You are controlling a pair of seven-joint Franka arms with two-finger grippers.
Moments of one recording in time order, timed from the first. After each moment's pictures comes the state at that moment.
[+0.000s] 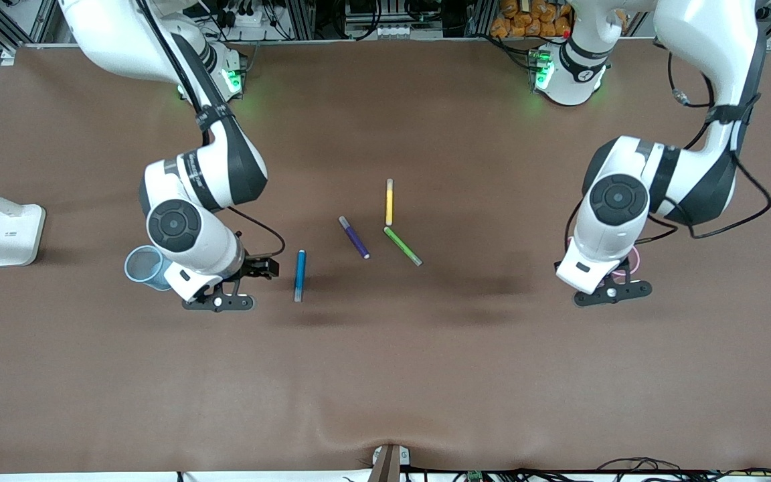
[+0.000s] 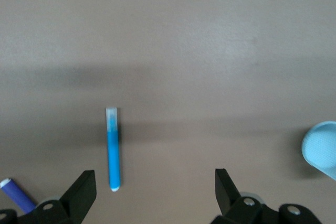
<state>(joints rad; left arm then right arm) -0.09 0.34 -0.23 -1.80 0.49 2.09 -0.63 0.43 0.52 -0.08 -1.59 0.02 2.04 0.35</state>
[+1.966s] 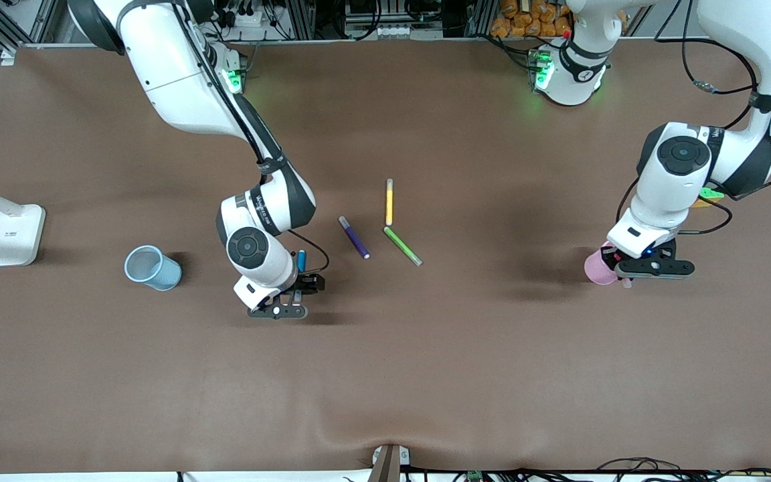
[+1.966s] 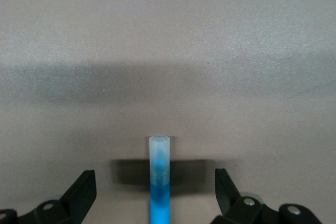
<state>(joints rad) 0.19 0.23 -0.24 -2.22 0.57 2.69 -0.38 0.52 0.75 -0.08 -1.62 0.12 2.35 0.38</state>
